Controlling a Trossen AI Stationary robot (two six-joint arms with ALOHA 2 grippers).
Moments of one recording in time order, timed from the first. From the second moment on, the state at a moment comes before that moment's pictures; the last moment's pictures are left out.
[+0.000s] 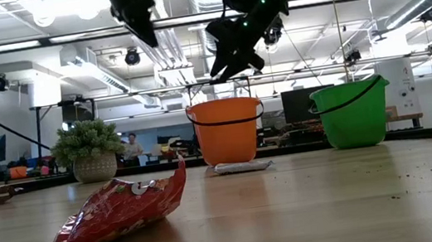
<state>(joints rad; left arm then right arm) 0.45 1.52 1.66 -0.99 -0.34 0.26 -0.56 1.83 1.60 -0.44 -0.14 0.11</state>
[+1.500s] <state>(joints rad) 0.39 1.49 1.95 -1.57 -0.29 -0.43 -0.48 1.73 1.60 -0.69 -0.14 0.11</state>
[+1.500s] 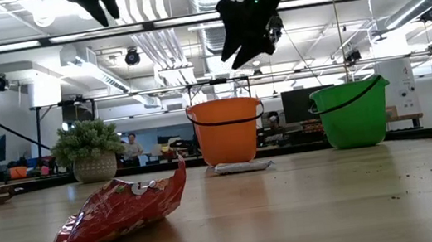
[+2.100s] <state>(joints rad) 0.05 1.40 1.95 -1.57 -0.27 -0.69 -0.48 1.51 1.60 -0.84 -0.13 0.11</state>
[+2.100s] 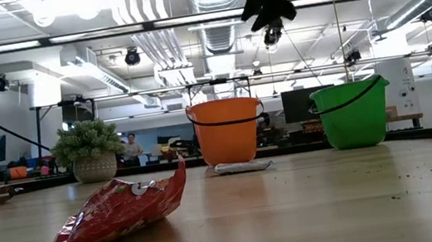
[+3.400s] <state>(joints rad) -0.80 1.39 1.78 -1.57 -0.44 -1.80 -0.48 1.27 1.60 -1.13 -0.17 0.40</state>
